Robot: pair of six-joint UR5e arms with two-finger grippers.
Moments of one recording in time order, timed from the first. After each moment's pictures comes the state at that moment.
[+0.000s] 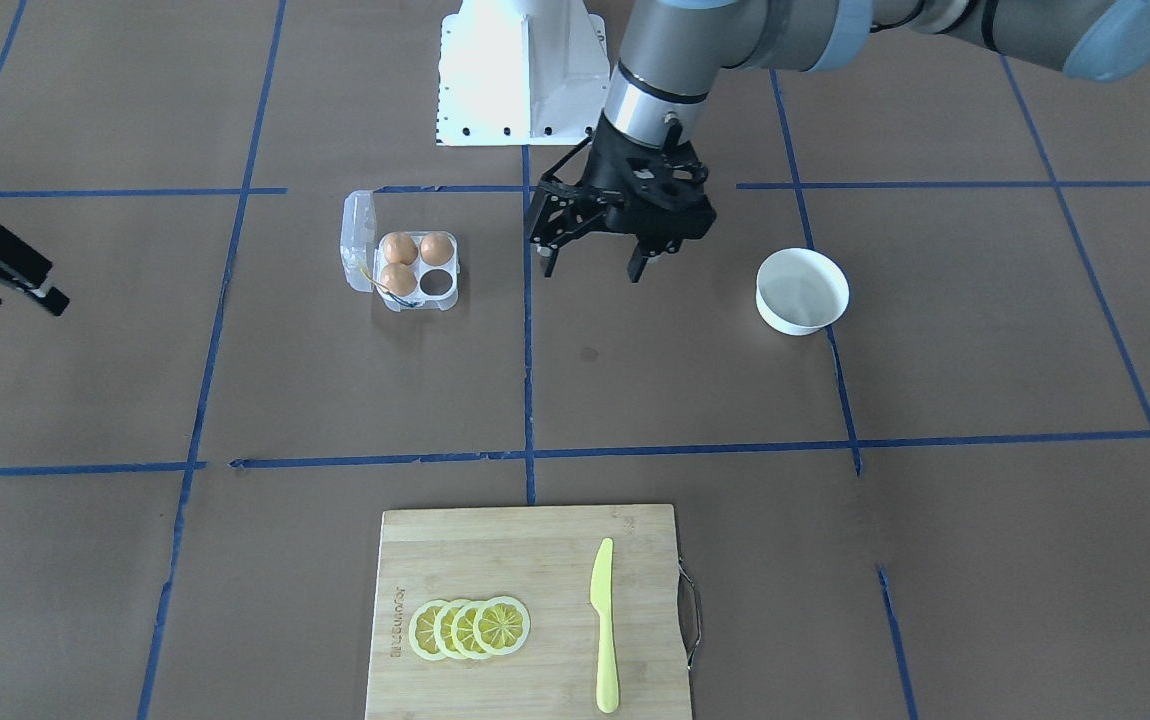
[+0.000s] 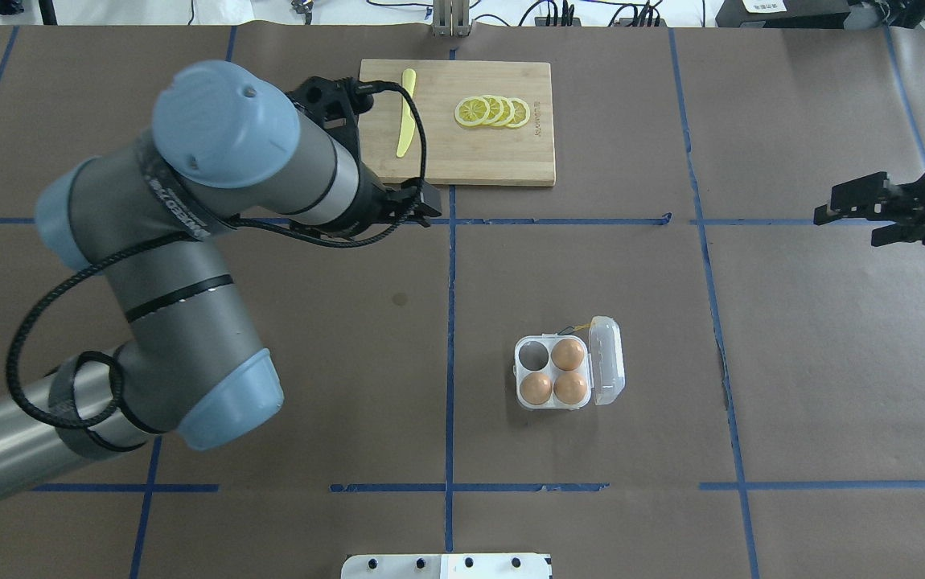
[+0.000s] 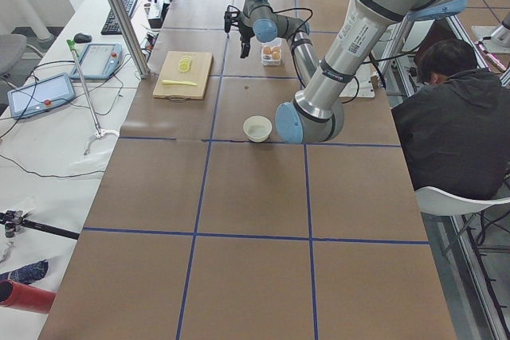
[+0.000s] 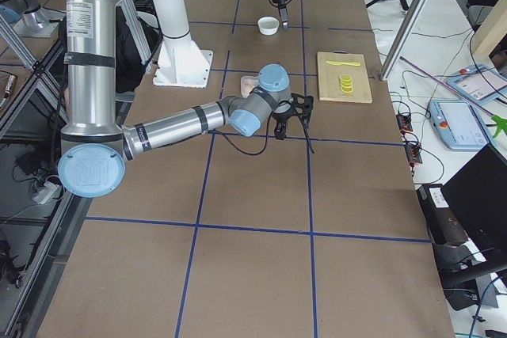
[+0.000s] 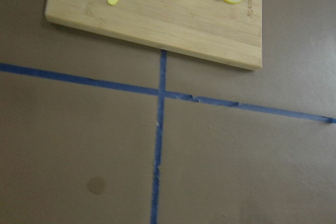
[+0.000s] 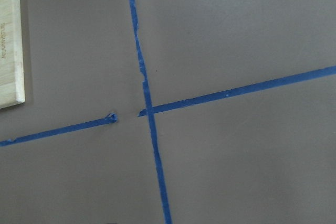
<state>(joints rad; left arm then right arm) -0.67 -2.25 -1.88 -1.59 -1.85 -1.28 1.03 -1.61 1.92 -0.99 2.24 1.19</state>
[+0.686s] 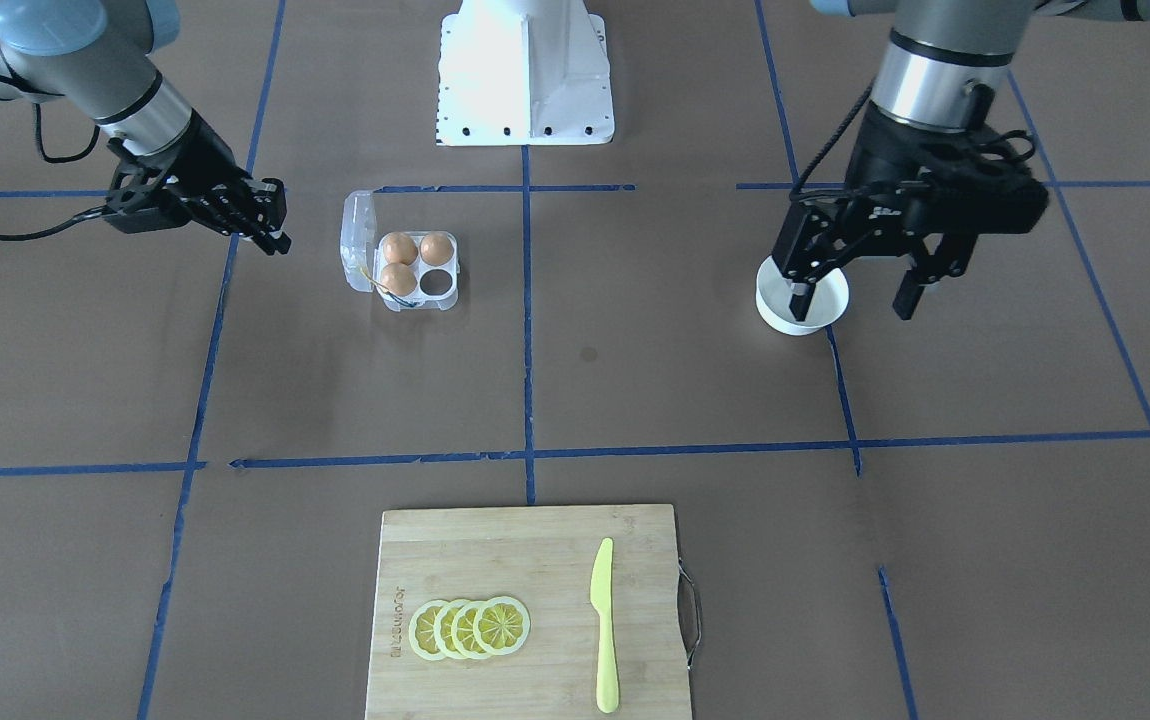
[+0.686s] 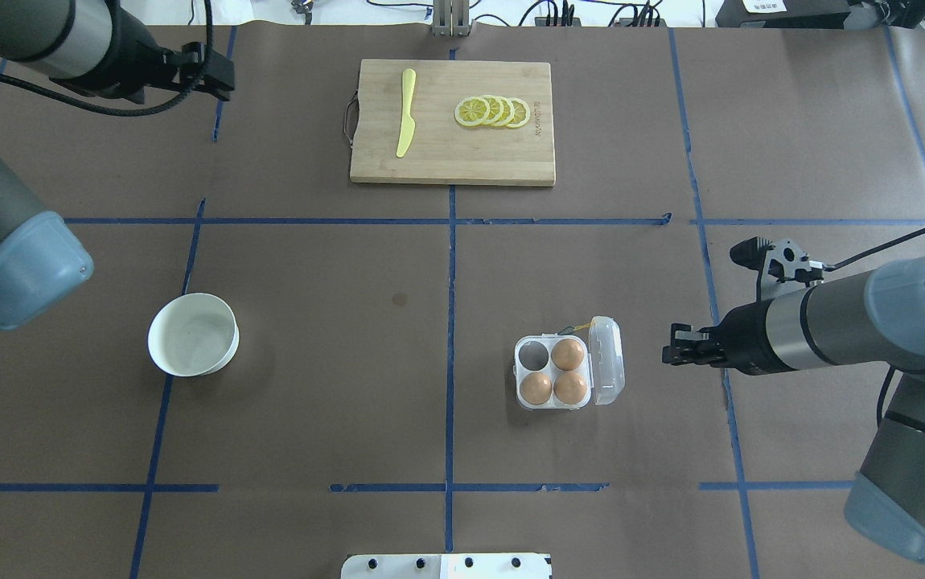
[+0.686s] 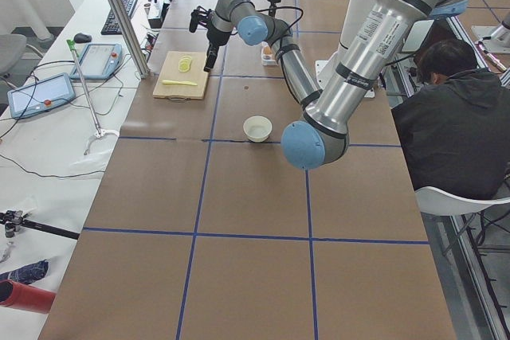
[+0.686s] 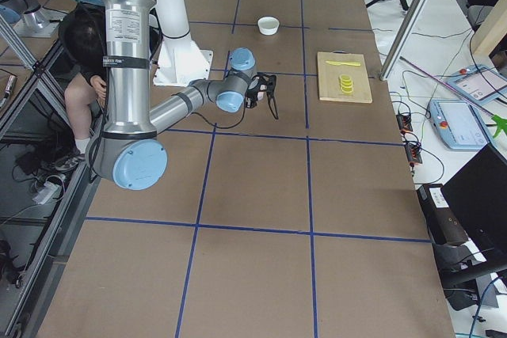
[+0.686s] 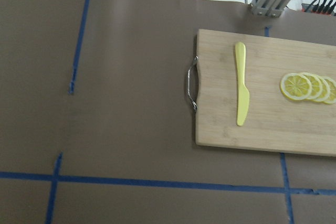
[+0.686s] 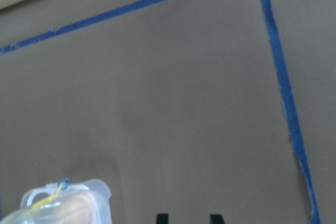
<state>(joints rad) -0.96 -2.11 -2.00 -1.49 -1.86 -0.95 0.55 -1.56 2.01 -0.95 1.96 1.43</state>
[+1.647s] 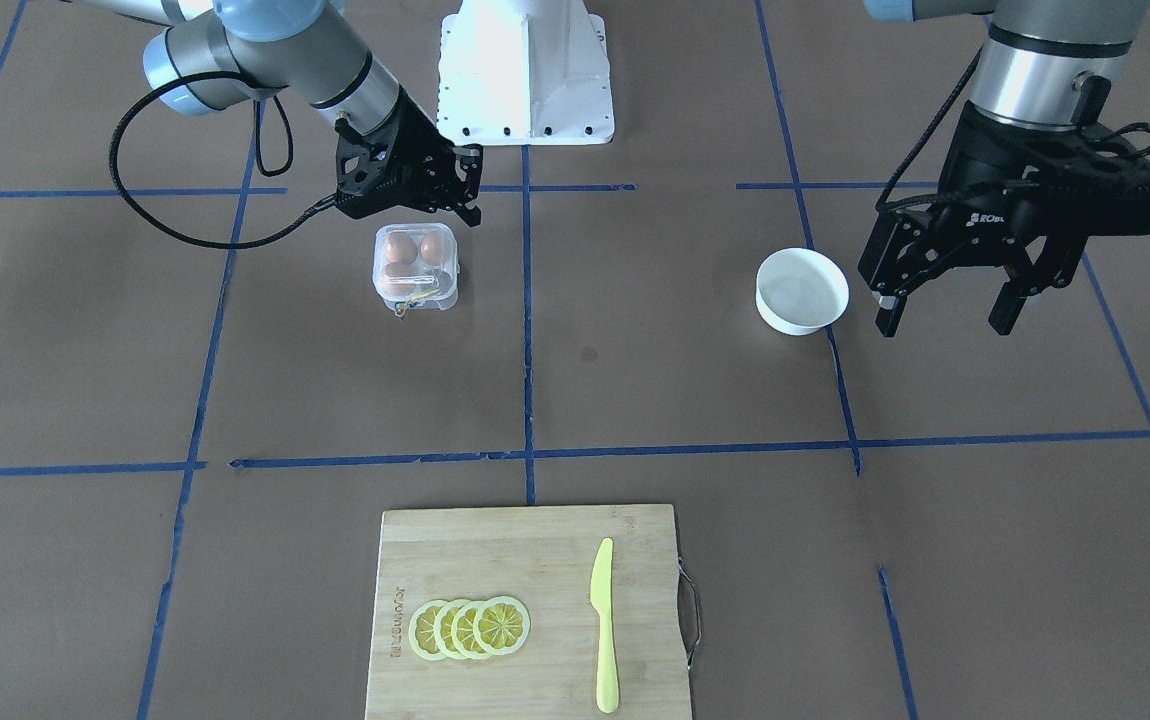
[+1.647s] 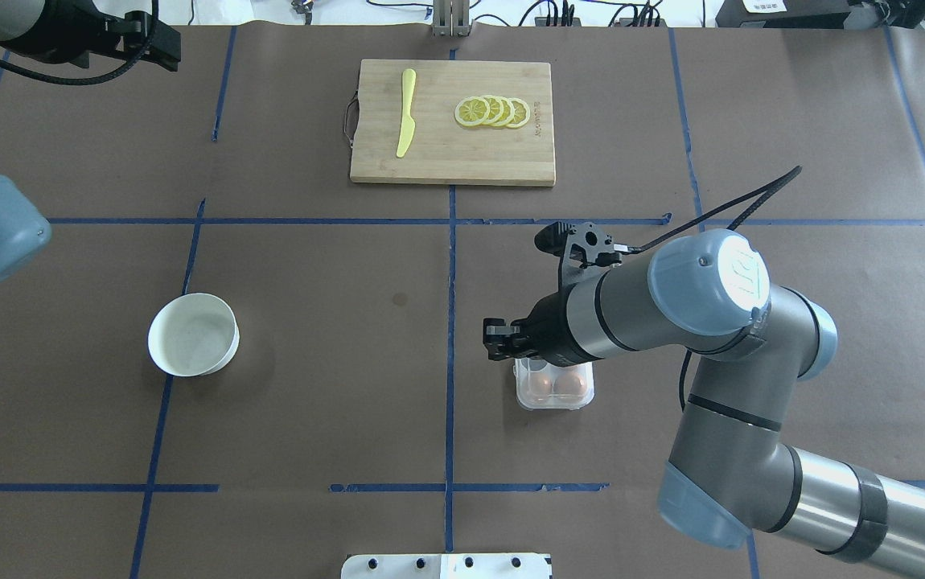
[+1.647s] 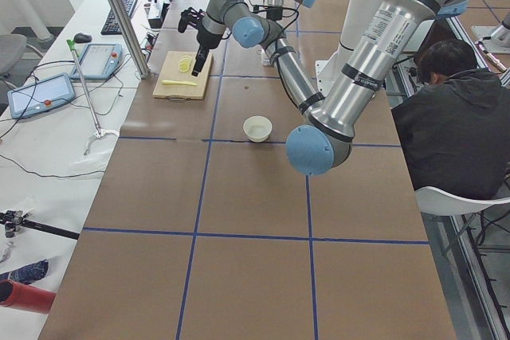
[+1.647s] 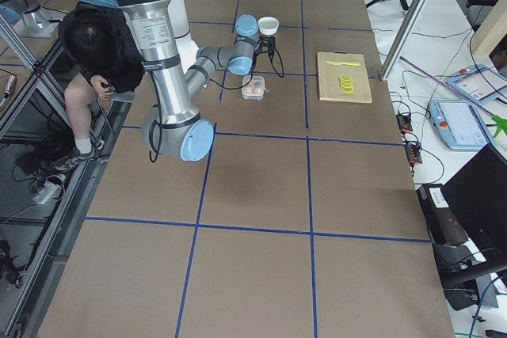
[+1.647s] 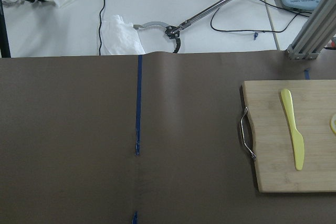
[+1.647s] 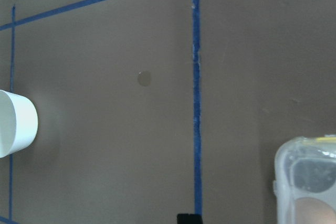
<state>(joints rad) -1.02 -2.06 -1.99 -1.50 -1.86 -0.84 0.47 -1.12 1.89 -1.09 1.95 1.43</state>
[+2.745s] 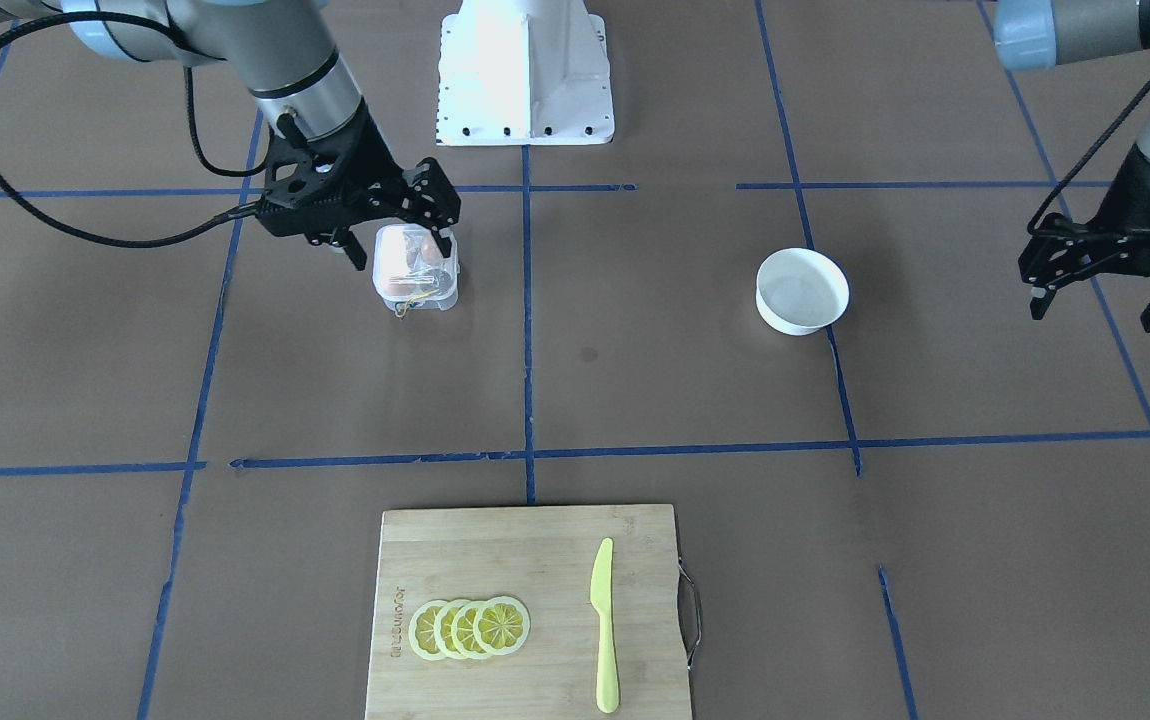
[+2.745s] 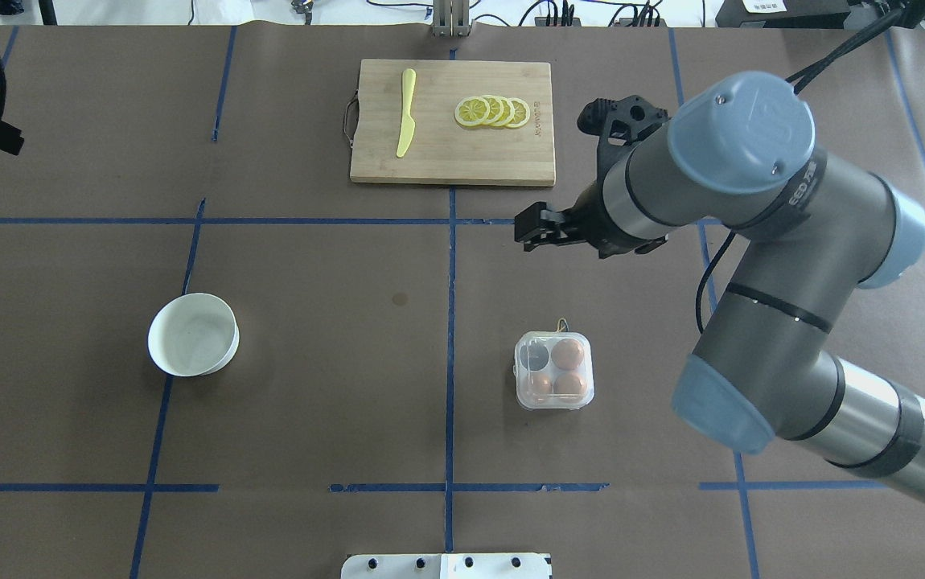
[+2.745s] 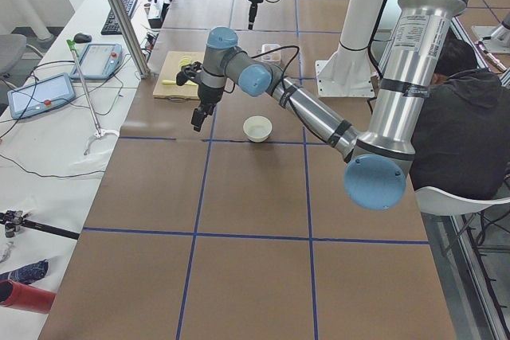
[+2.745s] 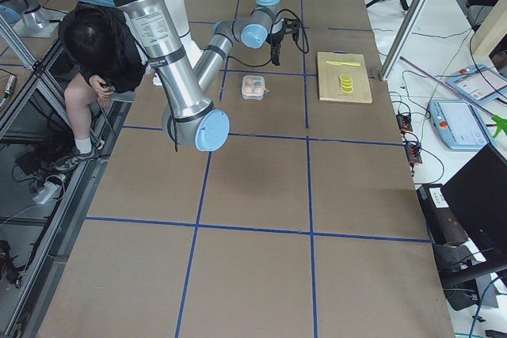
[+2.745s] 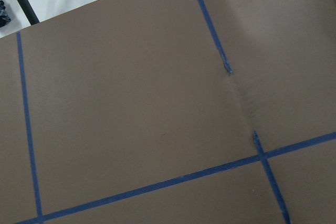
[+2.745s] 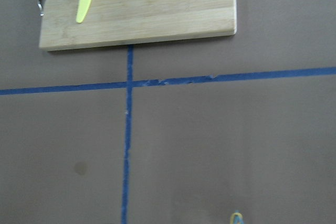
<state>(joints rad) -1.19 -1.76 -1.96 -1.58 -2.02 -0.30 0.69 -1.05 1.96 -1.59 1.94 1.14</state>
